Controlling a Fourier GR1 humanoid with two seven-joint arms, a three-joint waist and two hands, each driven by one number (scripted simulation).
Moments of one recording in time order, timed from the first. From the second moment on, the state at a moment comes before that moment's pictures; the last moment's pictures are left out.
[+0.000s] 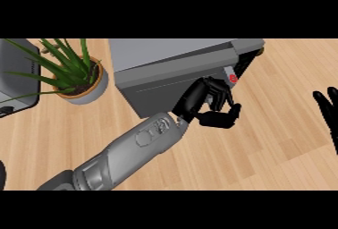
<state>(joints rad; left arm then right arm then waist) -0.96 0.00 -0.81 -0.87 0.54 0.40 -0.26 0.04 -0.43 -0.08 -1.88 -0.54 0.40 -0.35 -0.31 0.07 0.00</state>
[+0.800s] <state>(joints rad) -1.00 0.04 -0.81 -0.84 0.64 0.50 -0.31 -0.03 -0.51 -0.11 -1.91 -0.64 0.42 -0.26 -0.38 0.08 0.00</state>
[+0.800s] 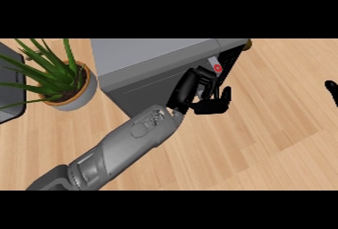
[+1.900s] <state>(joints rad) -0.99 0.05 -0.84 -0.87 0.70 0.62 -0.36 -0.11 -0.61 -0.19 -1.88 -0.73 0.44 -0.19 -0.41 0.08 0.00</state>
